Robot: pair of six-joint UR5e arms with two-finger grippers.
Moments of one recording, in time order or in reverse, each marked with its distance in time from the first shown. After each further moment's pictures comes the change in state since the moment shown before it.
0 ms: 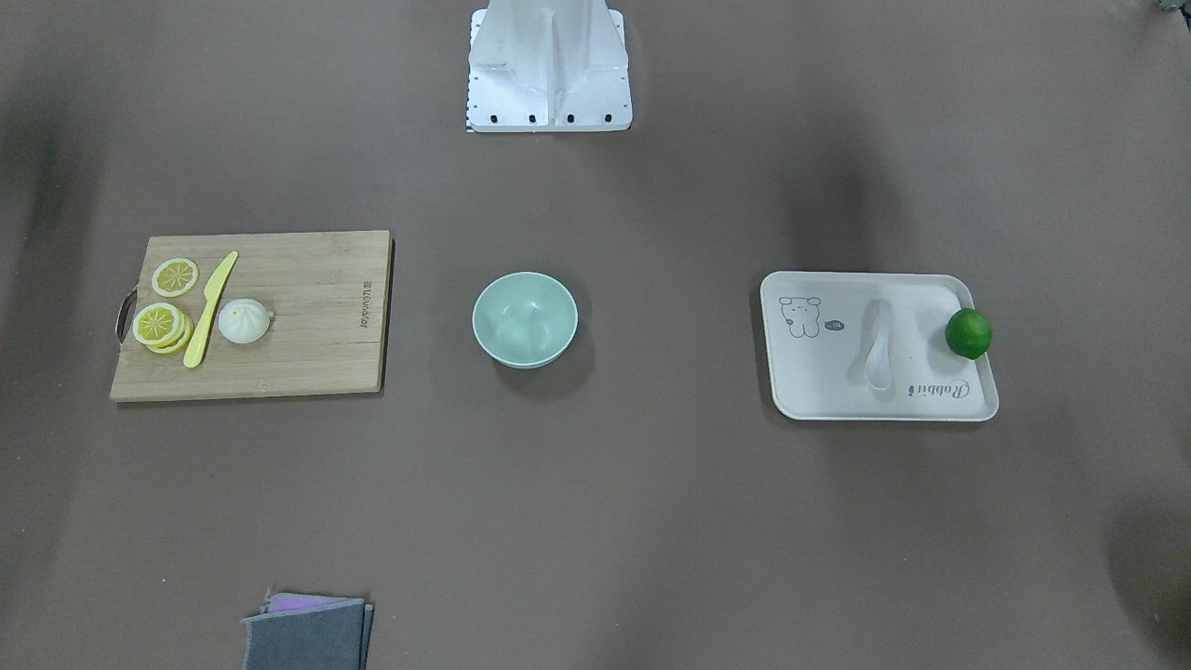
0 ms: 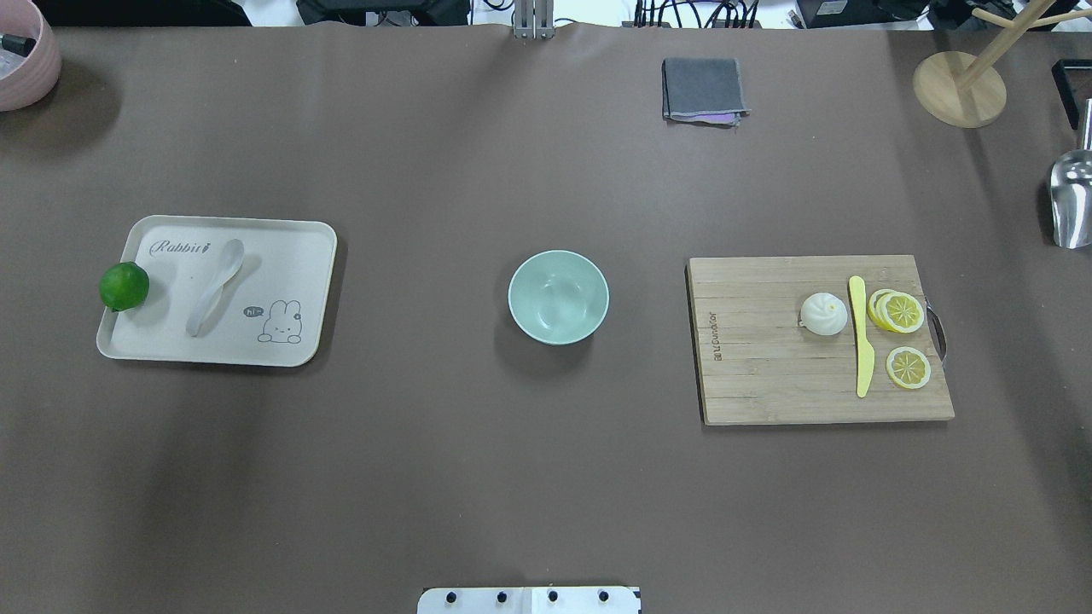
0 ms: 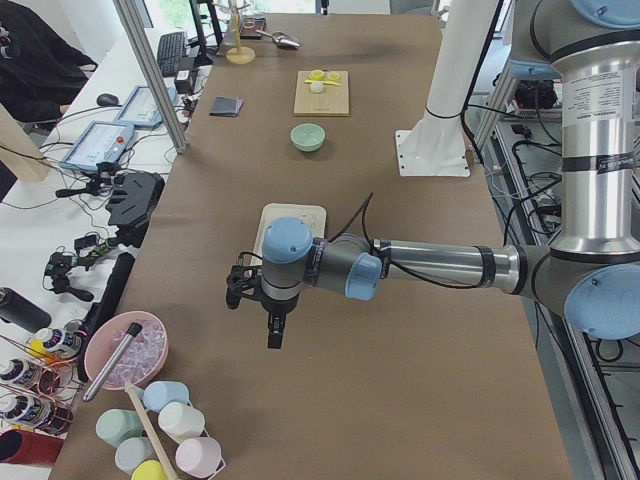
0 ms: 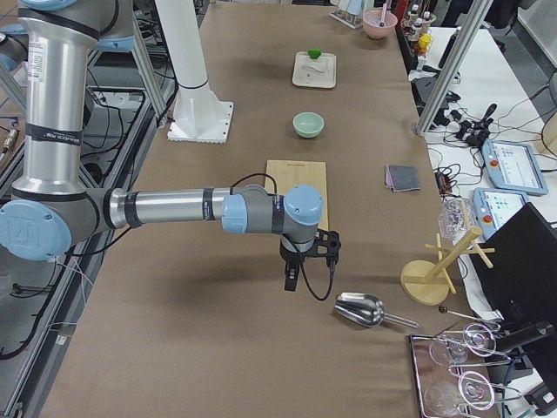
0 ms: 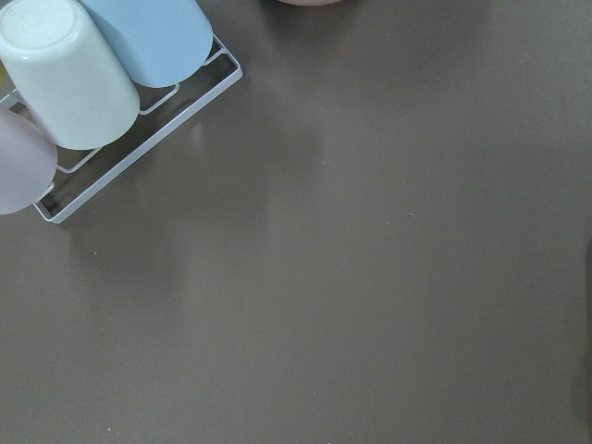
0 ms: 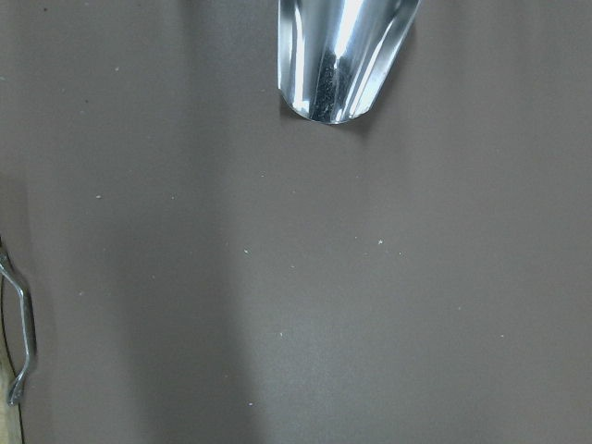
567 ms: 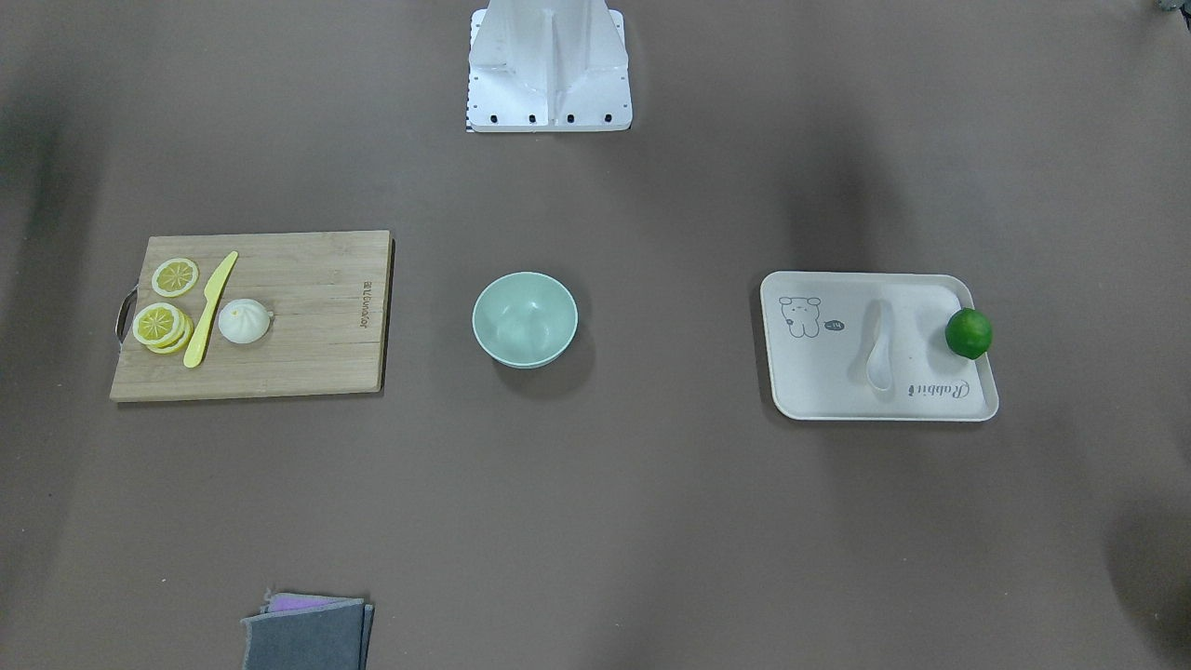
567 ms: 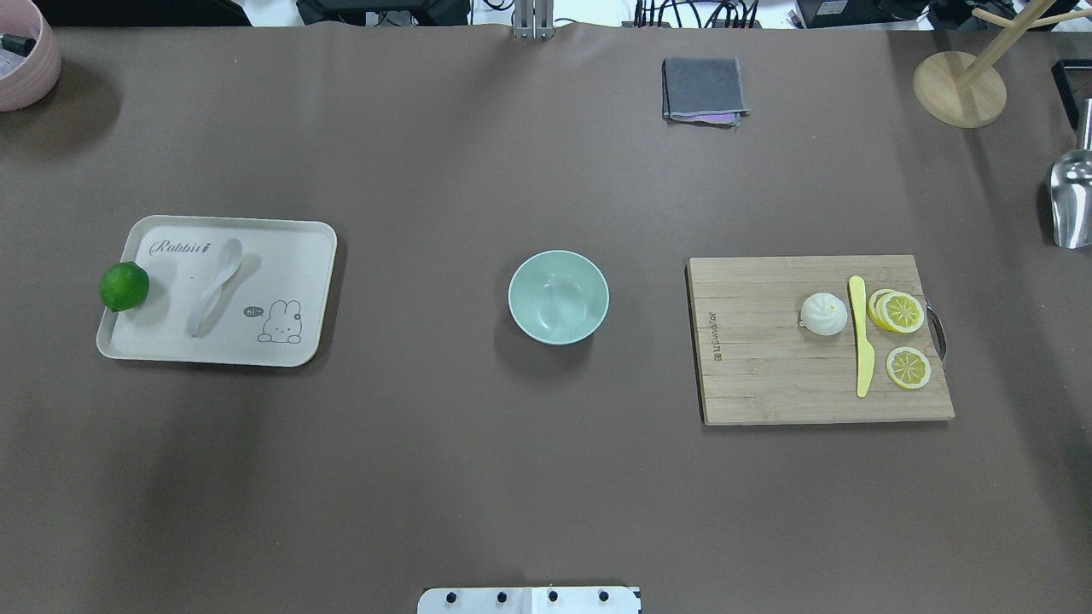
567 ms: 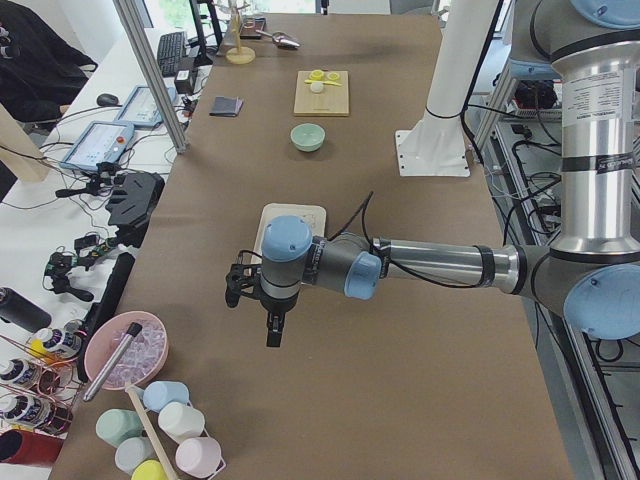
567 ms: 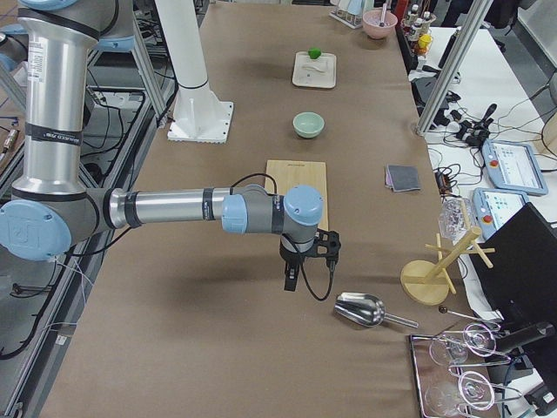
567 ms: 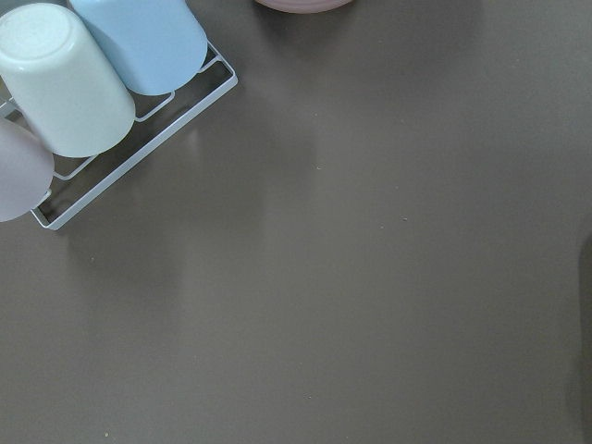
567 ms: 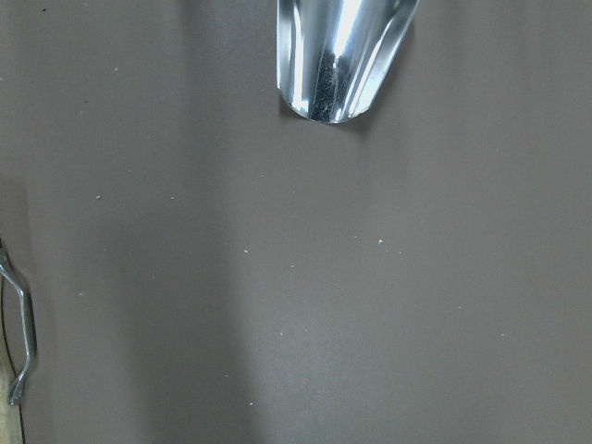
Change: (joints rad) left arm 0.001 -0.001 -0.002 -0.002 0.001 -0.001; right arm 0.000 0.000 0.003 0.000 0.002 0.002
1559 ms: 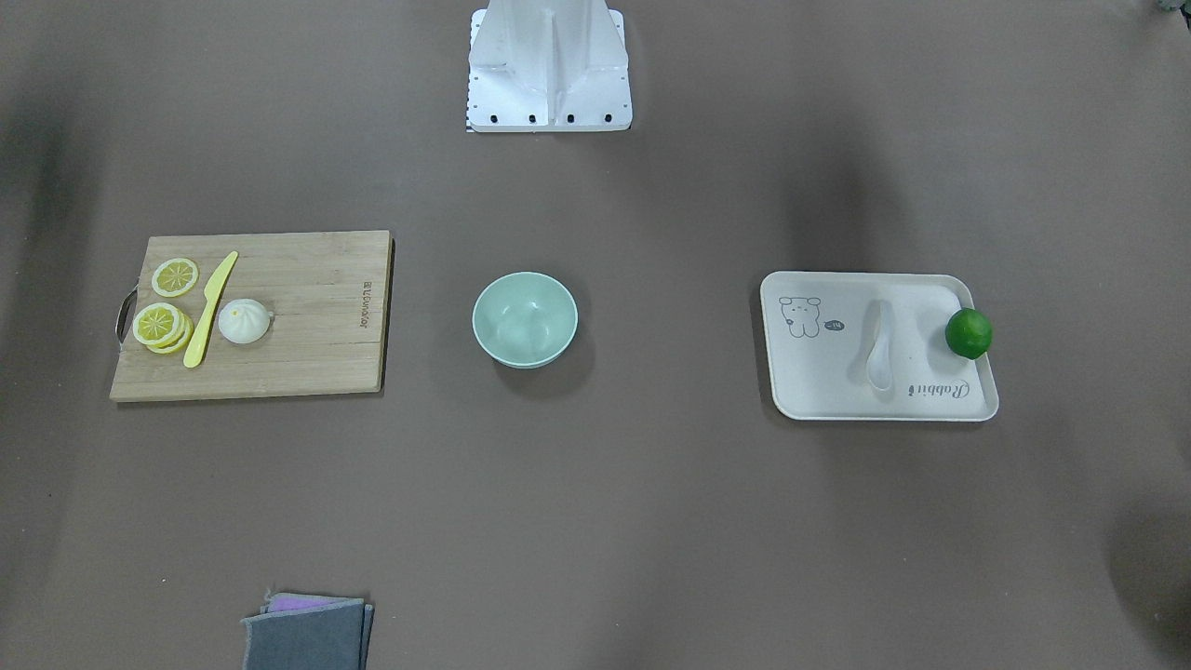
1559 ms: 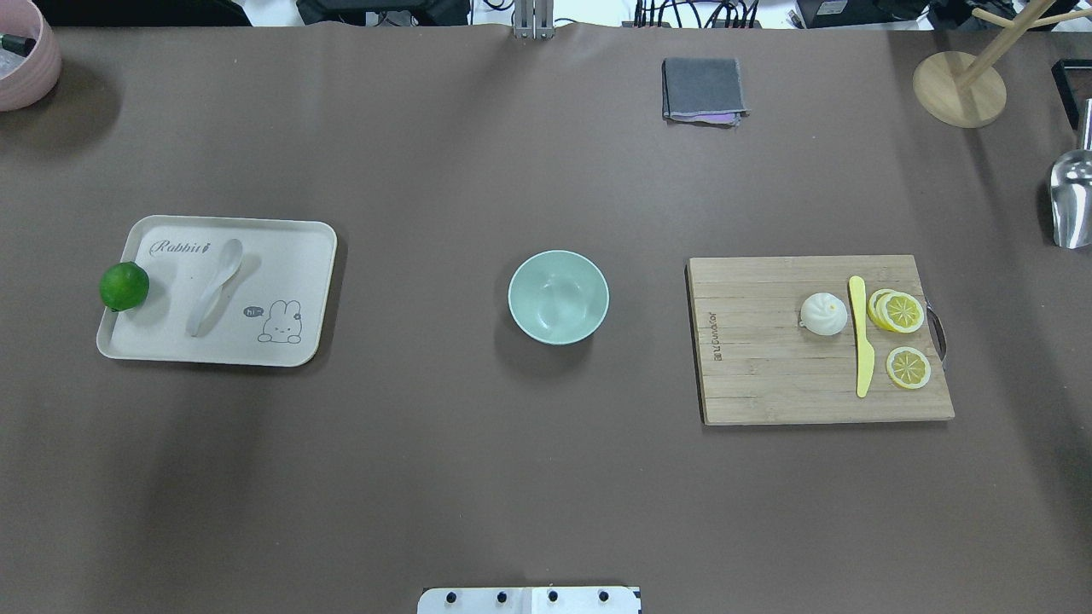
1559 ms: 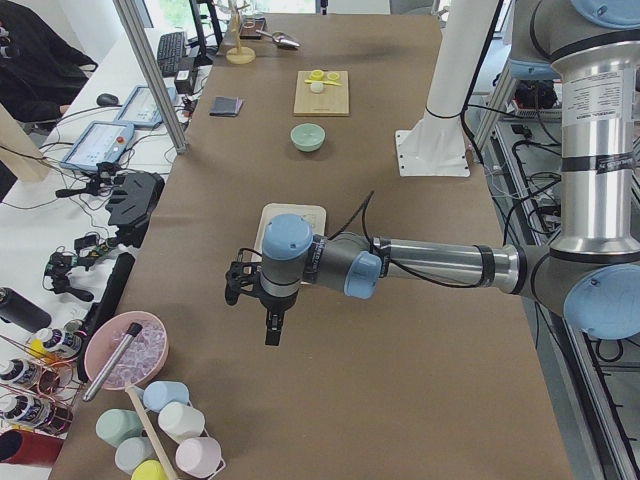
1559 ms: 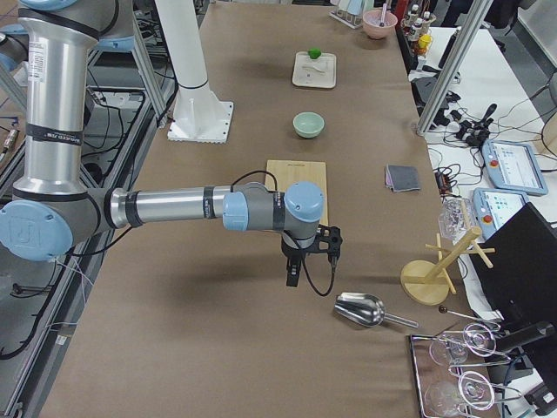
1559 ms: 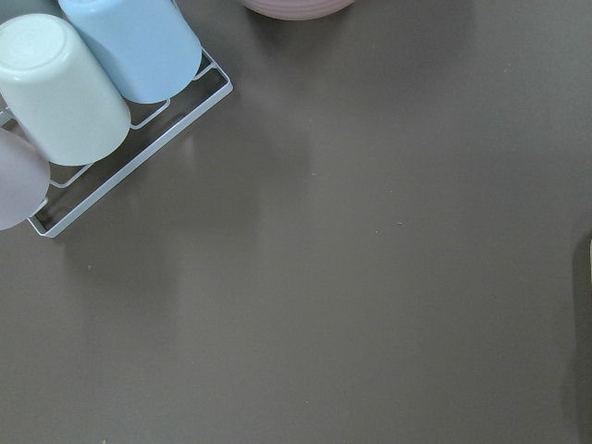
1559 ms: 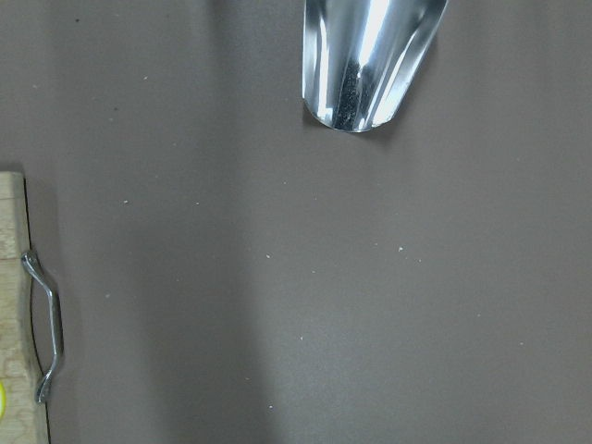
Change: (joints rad) left arm 0.003 0.000 -0.004 -0.016 0.000 -0.001; right arm 0.000 0.006 0.008 0.002 0.019 -0.001
